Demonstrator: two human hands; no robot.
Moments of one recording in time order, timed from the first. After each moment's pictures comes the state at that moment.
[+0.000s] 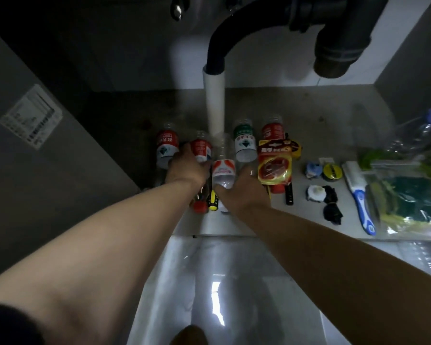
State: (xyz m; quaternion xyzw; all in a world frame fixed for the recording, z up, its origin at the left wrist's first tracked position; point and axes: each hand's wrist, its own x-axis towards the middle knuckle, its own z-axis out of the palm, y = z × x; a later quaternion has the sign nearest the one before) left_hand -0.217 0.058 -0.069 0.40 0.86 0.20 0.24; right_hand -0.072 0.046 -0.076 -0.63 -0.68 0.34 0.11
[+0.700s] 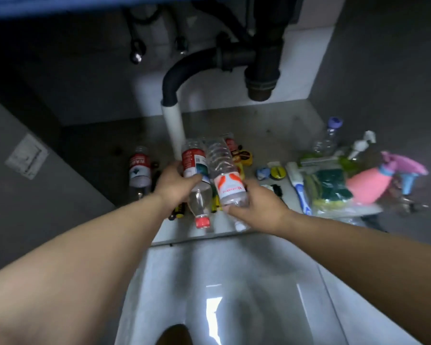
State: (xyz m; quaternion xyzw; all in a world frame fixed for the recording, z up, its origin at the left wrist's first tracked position) left_hand -0.145 0.017 0.006 0.39 0.75 0.36 0.39; right_hand 0.067 0.009 0.005 -0.58 -0.70 0.40 0.12
